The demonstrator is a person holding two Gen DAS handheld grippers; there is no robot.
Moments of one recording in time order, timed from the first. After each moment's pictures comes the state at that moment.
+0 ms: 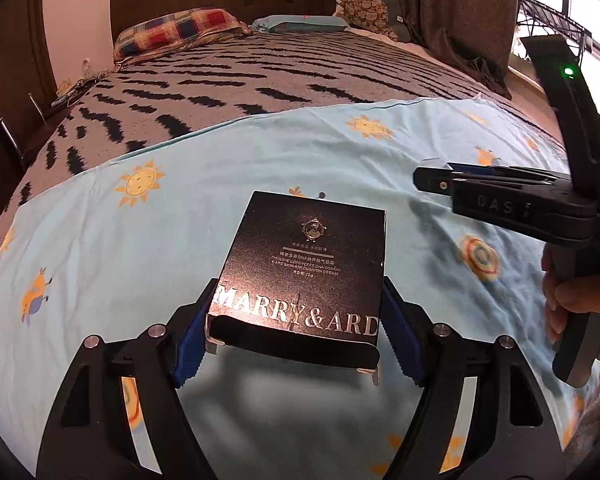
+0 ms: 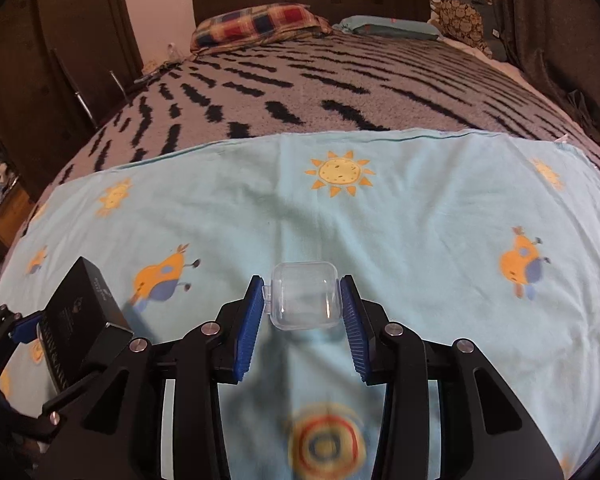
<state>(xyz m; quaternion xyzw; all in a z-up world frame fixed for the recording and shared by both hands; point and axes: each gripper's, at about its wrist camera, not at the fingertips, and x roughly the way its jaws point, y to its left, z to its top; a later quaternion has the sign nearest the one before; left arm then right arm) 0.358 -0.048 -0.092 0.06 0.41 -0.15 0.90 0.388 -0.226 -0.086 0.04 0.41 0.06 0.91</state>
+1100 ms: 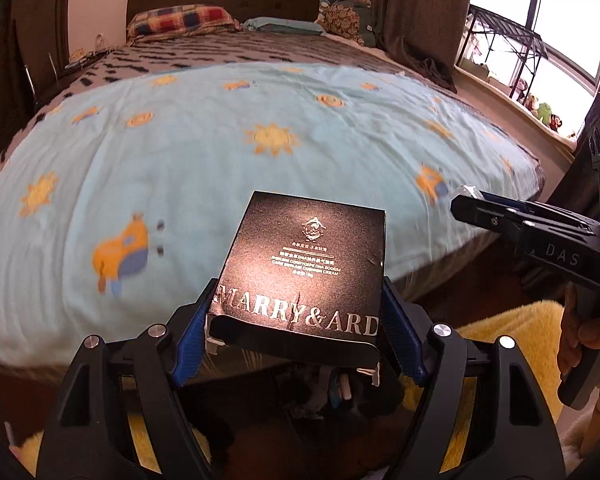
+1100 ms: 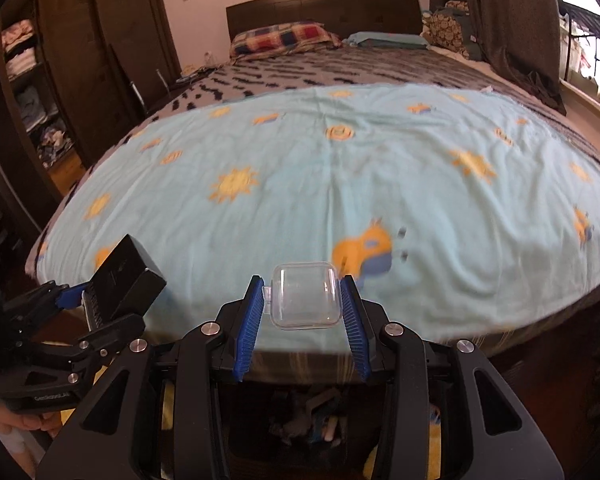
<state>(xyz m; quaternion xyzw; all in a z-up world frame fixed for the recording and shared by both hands) 0.052 -0.026 -0.121 0.00 0.41 -0.19 0.89 0.051 -0.225 -0.101 0.05 0.40 0.09 0.91</state>
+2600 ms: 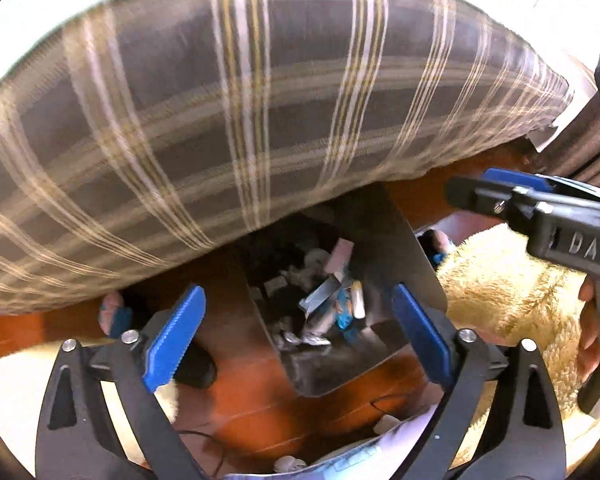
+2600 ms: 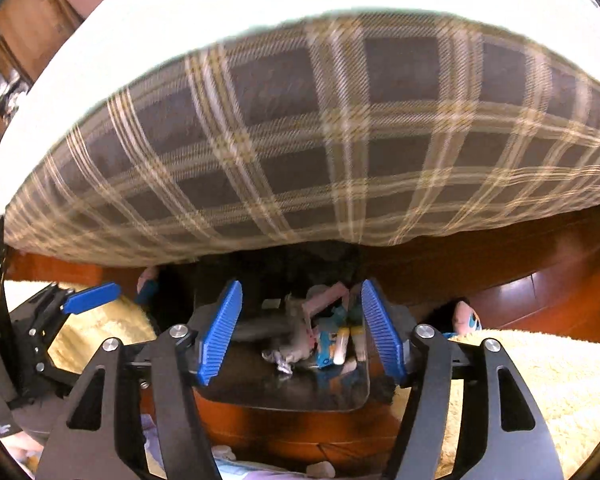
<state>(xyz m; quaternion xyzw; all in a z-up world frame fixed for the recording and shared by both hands) 0.038 -0.058 -0.277 0.05 0.53 -0.18 0.83 0.036 -0.231 -0.231 0.09 0.52 0.06 0.85</state>
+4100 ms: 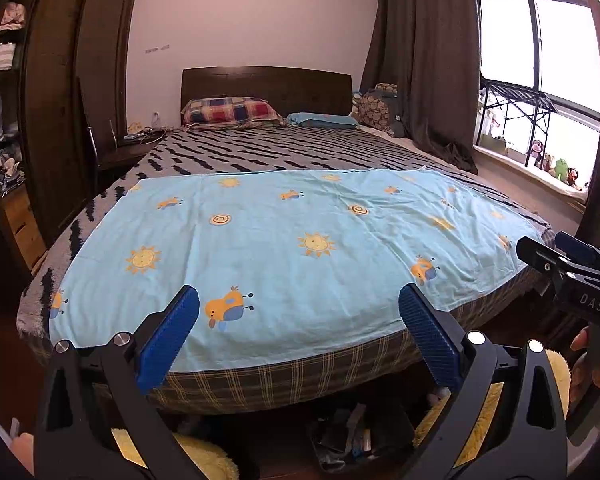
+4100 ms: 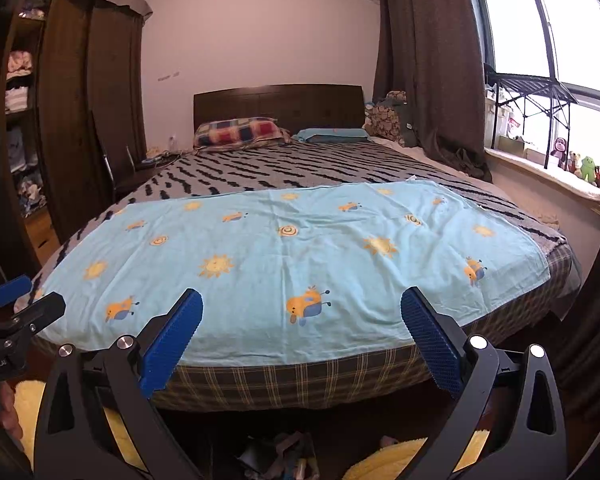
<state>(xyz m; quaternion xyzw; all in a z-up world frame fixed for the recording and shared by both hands) -0.032 0.013 -0.018 0.00 0.24 -0.11 0.96 -0.057 -0.234 0.001 0.03 0.22 -0.02 0.97</state>
